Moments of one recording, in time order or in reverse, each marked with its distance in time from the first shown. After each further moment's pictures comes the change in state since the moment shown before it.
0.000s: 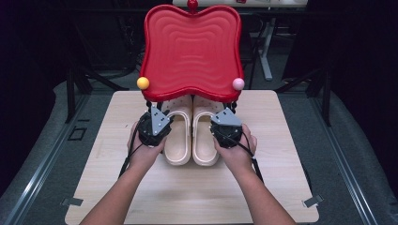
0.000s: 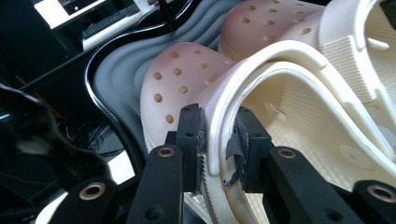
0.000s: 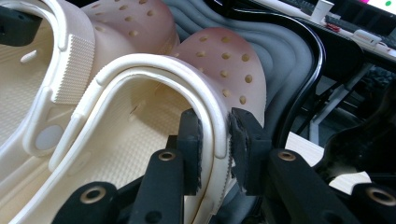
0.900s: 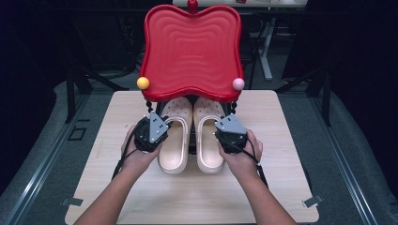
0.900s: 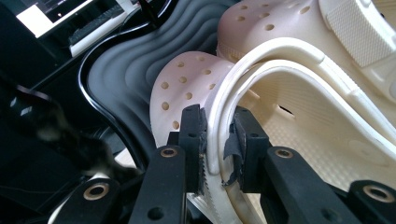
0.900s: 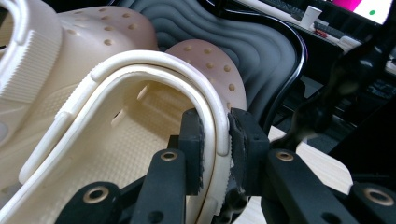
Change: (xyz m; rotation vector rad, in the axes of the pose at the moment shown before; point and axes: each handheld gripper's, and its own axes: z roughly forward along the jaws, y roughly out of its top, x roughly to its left) left arm 0.000 0.003 -0.017 0.033 -0.042 0.107; right arm -0.002 -0.006 -0.019 -0.008 -0.033 -0.027
